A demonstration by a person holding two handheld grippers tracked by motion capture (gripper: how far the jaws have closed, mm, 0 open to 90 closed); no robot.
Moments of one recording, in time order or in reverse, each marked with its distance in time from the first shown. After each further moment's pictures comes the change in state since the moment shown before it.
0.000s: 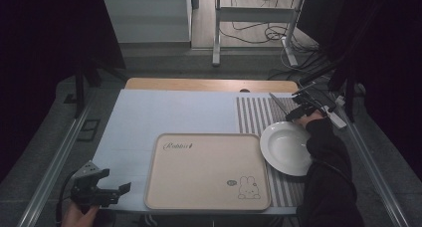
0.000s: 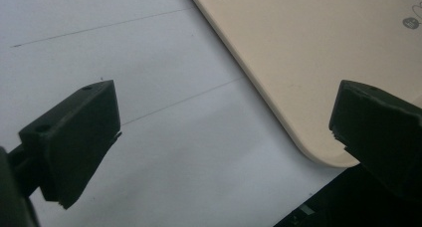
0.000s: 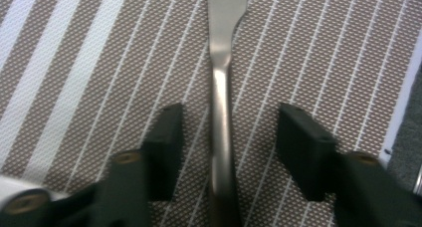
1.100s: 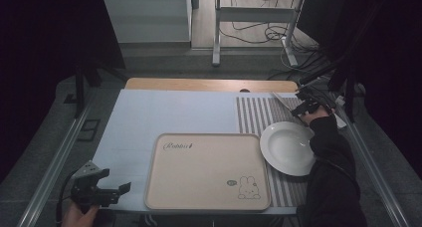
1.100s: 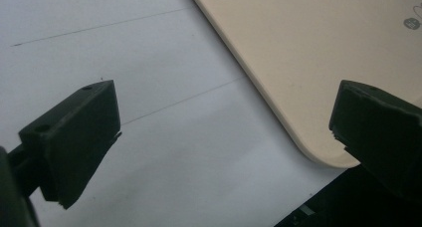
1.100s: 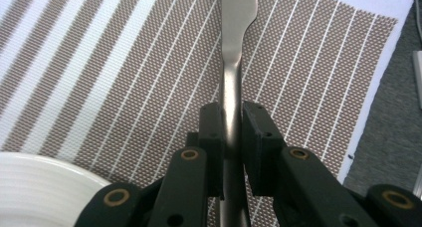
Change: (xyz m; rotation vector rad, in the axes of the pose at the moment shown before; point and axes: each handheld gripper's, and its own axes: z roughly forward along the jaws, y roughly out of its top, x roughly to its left) left arm 0.000 0.000 0.000 0.000 0.000 -0.006; right arm -0.005 0.005 -0.023 -0.052 0.021 -0.037
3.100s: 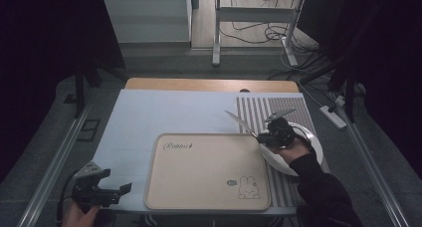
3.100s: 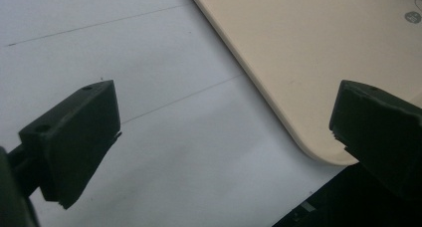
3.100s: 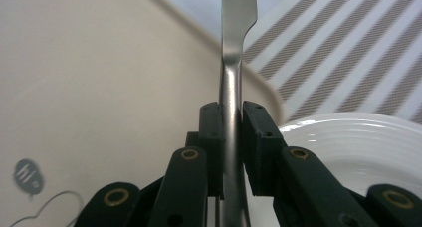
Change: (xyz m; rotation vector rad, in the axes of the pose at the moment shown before) left arm -0.001 0.001 0.002 0.016 -0.002 0.012; right arm 0.172 -0.065 -0.054 -0.205 0.236 -0.298
